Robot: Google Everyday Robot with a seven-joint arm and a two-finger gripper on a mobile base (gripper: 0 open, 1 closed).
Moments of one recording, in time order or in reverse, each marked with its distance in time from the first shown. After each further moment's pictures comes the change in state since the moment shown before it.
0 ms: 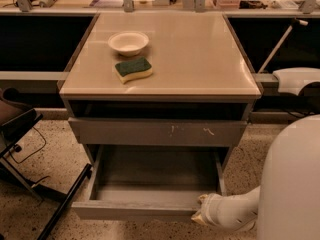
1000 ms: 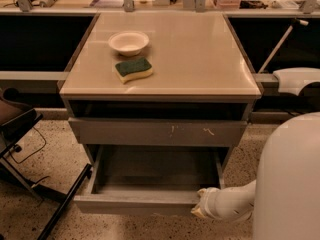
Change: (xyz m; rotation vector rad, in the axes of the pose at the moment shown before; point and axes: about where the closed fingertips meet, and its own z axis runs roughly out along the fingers) arm -0.009 -0.017 0.010 -0.012 0.003 -0.016
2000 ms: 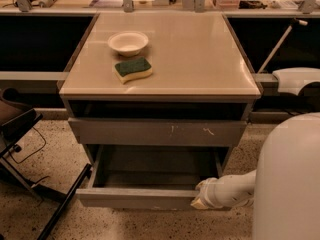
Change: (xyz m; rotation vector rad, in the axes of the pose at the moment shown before) arm -0.010 -0.029 0.010 -0.013 0.003 -0.011
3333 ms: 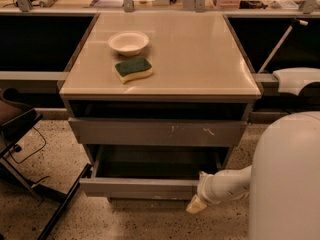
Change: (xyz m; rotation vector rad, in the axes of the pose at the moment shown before) arm -0.001 -0.006 0.011 -0.029 0.011 -0.010
